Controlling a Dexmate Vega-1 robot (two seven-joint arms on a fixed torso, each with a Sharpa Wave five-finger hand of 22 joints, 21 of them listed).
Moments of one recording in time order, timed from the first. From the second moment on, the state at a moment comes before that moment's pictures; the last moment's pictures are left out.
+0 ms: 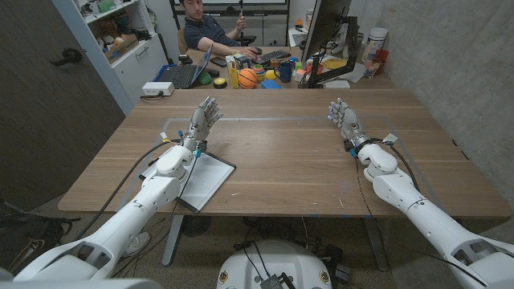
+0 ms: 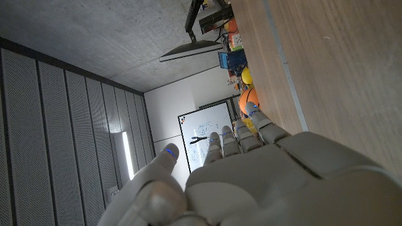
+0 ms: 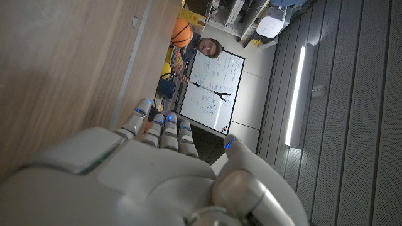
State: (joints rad) left arm 0.86 0.52 0.37 -1.33 -0.63 -0.29 0.00; left_hand 0.04 0.07 0.49 0.14 0.23 -0.01 -0.06 0.19 0.18 0.02 -0.06 0.19 0.18 0.03 -0.03 0.21 0.17 0.12 -0.04 0.38 0.18; right arm -0.84 -0.50 -0.36 -1.30 0.63 0.29 0.03; right_hand 0.11 0.10 0.34 0.13 0.28 0.08 0.08 0.19 0.18 0.11 0.10 0.20 0.19 -0.05 0.04 0.37 0.17 -0.15 0.04 0.99 0.17
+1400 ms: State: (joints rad) left arm 0.97 0.60 0.31 -1.50 -0.23 -0.47 0.28; left_hand 0.05 0.08 0.54 0.17 0.24 0.07 -0.07 0.21 0.18 0.07 -0.11 0.20 0.18 0.06 -0.04 0.21 0.17 0.14 -0.04 0.37 0.18; right arm -0.83 -0.37 -0.24 -1.21 0.52 0.26 0.13; right_hand 0.12 0.12 0.34 0.13 0.28 0.09 0.10 0.19 0.18 0.15 0.11 0.21 0.19 -0.02 0.02 0.36 0.17 -0.12 -0.02 0.99 0.17
